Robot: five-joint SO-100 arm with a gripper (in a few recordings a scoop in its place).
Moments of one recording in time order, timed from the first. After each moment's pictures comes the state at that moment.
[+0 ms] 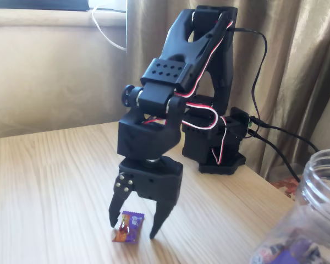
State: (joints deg) arm -32.3 94.0 122.4 52.6 70.6
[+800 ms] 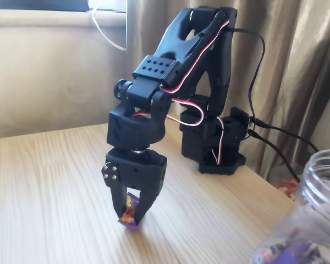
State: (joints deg) arm -27.7 98.3 126.9 49.0 63.3
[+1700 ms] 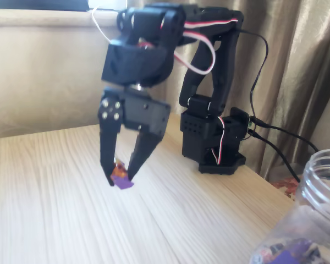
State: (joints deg) arm -32.8 113.3 102.8 72.4 40.0
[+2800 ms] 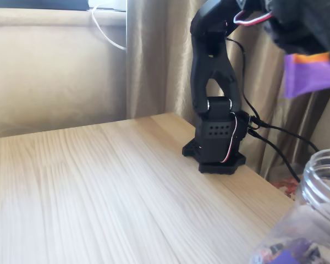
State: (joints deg) arm -76.7 138.4 107.6 54.1 25.3
